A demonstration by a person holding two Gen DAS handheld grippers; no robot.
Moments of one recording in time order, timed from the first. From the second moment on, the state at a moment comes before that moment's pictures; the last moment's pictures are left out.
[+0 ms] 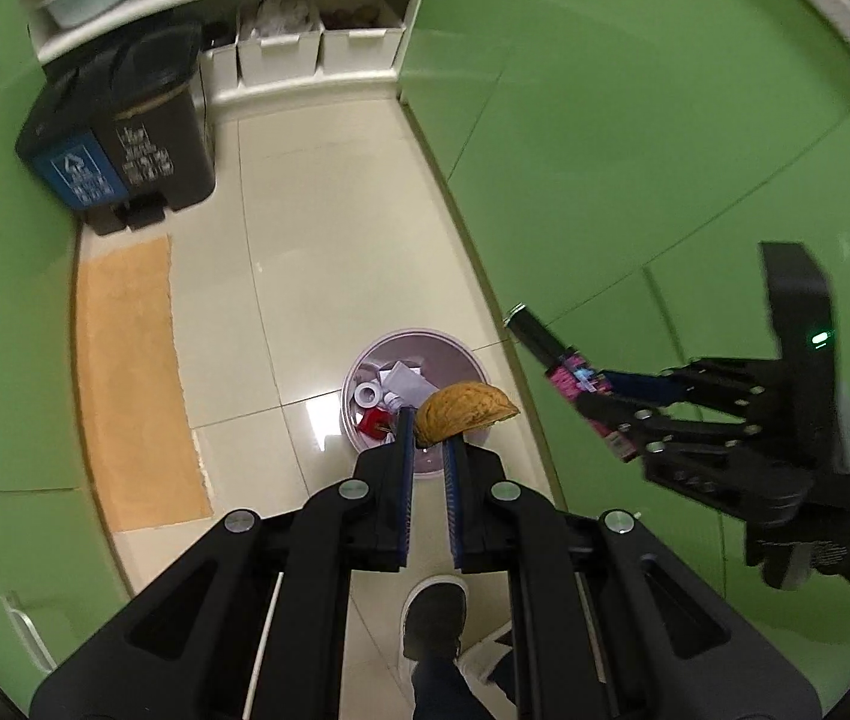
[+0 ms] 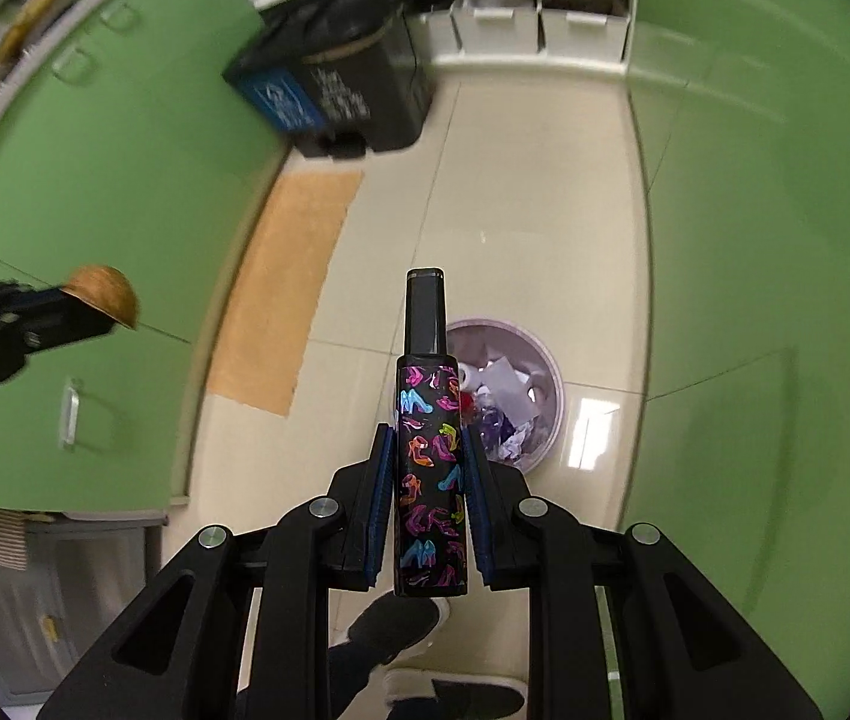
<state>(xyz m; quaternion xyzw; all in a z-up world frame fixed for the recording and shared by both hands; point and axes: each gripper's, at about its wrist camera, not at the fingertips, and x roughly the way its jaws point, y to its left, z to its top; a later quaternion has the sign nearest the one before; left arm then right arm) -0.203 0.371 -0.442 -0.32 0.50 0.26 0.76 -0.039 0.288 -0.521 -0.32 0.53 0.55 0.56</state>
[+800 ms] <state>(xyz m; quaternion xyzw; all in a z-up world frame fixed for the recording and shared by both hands) -0.138 0.368 -0.551 -0.32 0.54 0.20 0.75 -0.004 0.242 -0.554 -0.29 0.53 0.49 0.62</state>
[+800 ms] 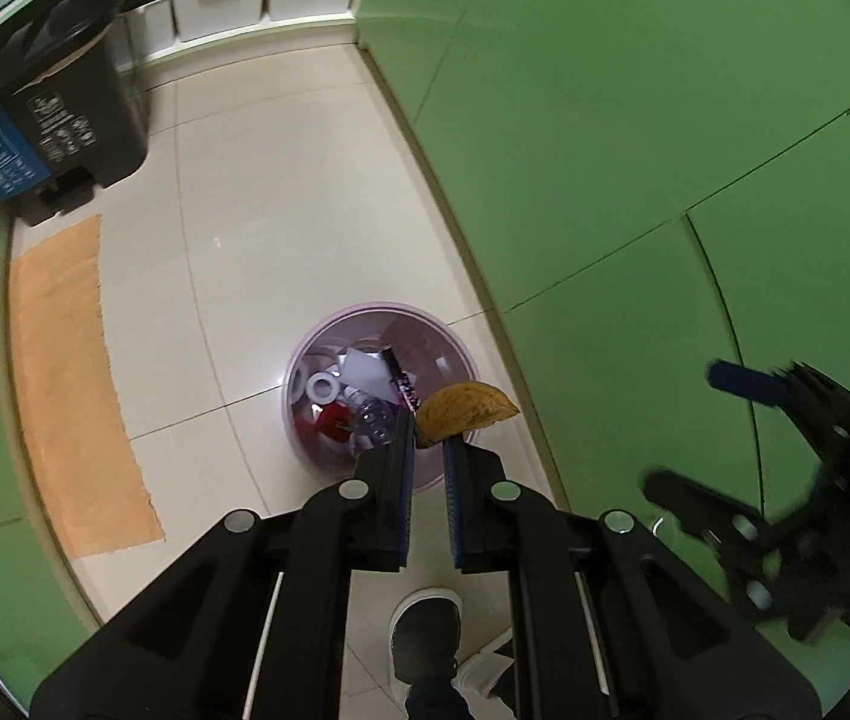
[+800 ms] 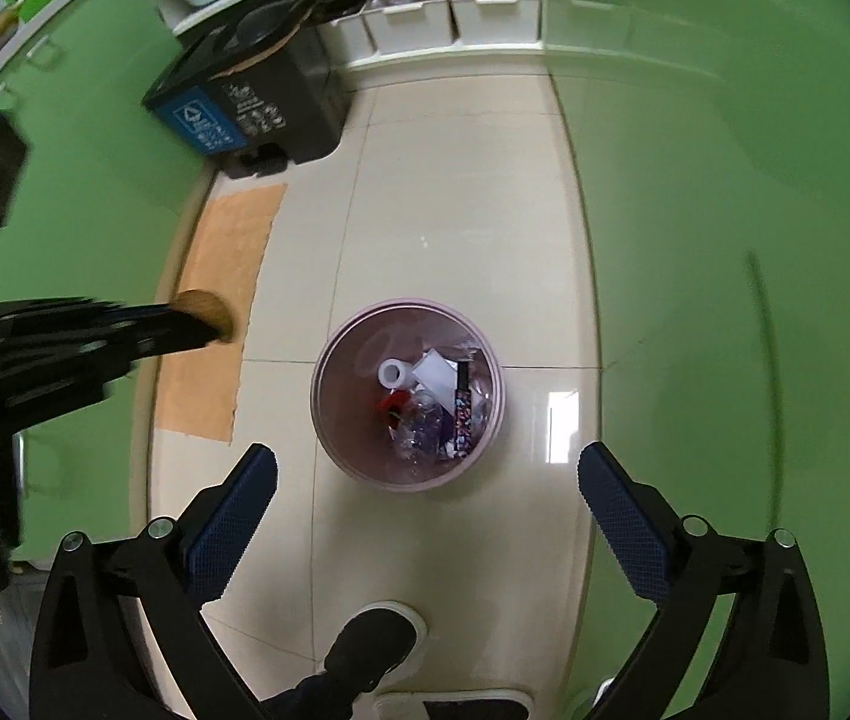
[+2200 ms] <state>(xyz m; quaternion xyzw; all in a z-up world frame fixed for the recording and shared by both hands) -0.136 0.316 -0.249 -0.20 0.50 0.20 0.82 -0.028 0.141 -0.239 -0.16 0.47 0.49 0.72</state>
